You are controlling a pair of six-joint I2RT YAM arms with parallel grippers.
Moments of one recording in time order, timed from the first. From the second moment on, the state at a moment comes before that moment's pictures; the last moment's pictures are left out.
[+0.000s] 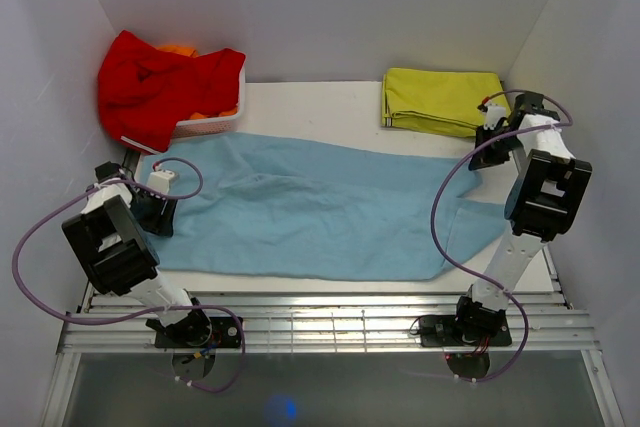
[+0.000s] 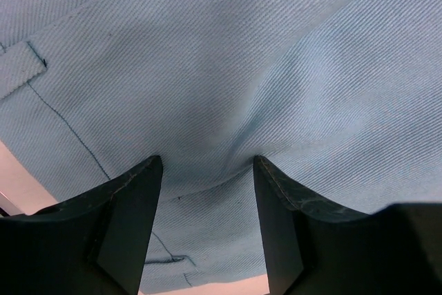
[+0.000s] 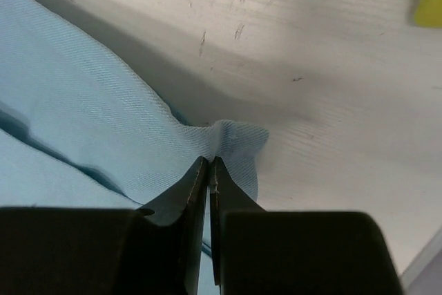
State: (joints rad) left arm 0.56 1.65 0.98 -0.71 0.32 0.93; right arm -0.29 2.01 1.58 -0.84 -0.45 -0.42
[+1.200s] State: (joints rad) left arm 0.56 1.59 0.92 -0.71 0.33 0.92; right arm -0.17 1.95 1.88 -0.82 -0.21 -0.59
